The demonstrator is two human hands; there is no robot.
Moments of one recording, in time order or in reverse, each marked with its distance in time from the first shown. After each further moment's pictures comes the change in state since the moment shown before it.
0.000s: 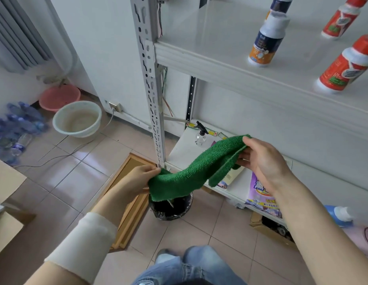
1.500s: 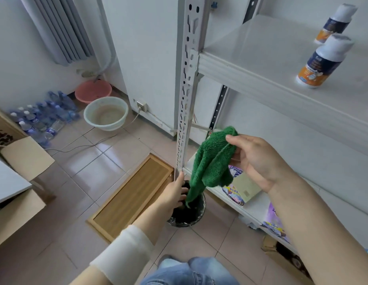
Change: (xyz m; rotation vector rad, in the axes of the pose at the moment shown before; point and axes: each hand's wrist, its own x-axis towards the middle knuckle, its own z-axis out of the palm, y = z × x) left_hand 0.006 -0.020 0.033 -0.259 0.063 -0.044; right_hand 0.022 -0.033 0.084 -0.022 -0.279 0.077
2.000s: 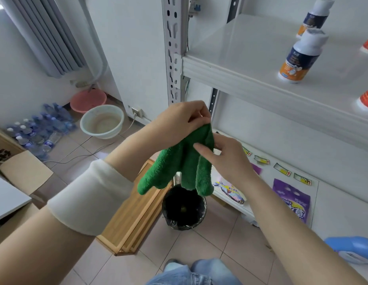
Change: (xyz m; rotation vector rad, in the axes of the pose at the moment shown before) left_hand -0.066 0.175 -0.001 0.929 0.055 1.039; right_hand 0.000 0.015 0.011 -0.560 0.103 -0.441
